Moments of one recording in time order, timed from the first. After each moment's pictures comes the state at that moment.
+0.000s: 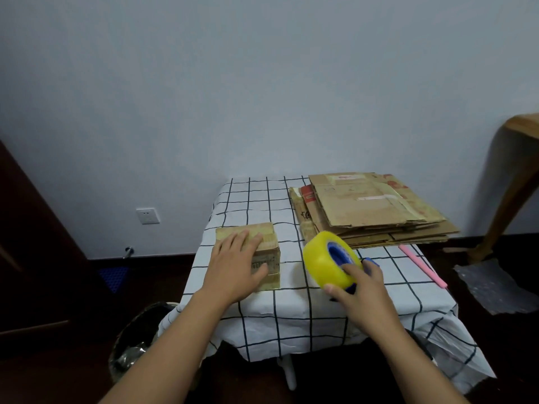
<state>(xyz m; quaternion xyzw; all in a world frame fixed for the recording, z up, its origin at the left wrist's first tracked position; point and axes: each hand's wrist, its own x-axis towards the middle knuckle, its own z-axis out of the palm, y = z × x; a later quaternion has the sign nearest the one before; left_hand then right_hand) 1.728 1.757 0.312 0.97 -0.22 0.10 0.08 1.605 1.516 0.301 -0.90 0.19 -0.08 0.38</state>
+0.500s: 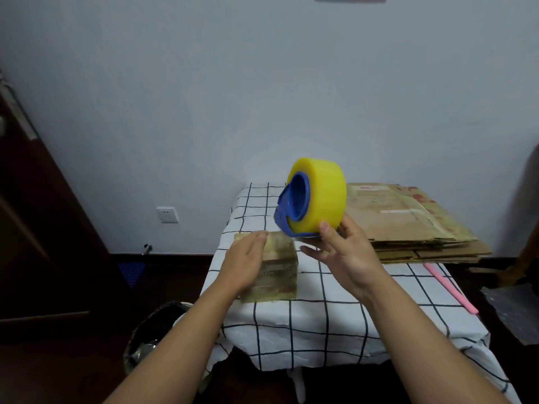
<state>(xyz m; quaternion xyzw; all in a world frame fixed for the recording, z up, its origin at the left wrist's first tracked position) 1.733 1.758 0.345 0.88 -0.10 0.04 0.46 1.671 1.563 0.383 -0.57 -0.08 -0.06 0.82</state>
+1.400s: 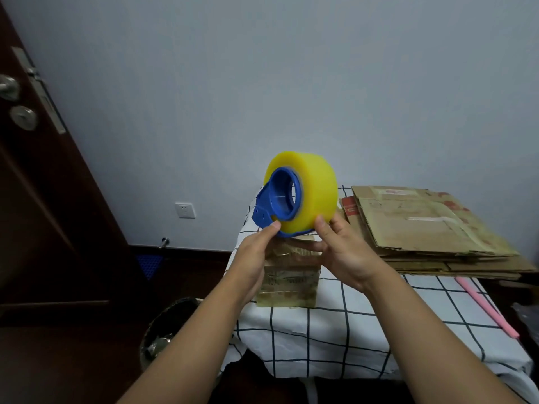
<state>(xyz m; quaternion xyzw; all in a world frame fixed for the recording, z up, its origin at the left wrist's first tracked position) 1.730 1.766 0.366 0.62 -0.06 -0.06 0.78 1.708 1.595 0.390 -0.61 -0.14 0.05 0.78</state>
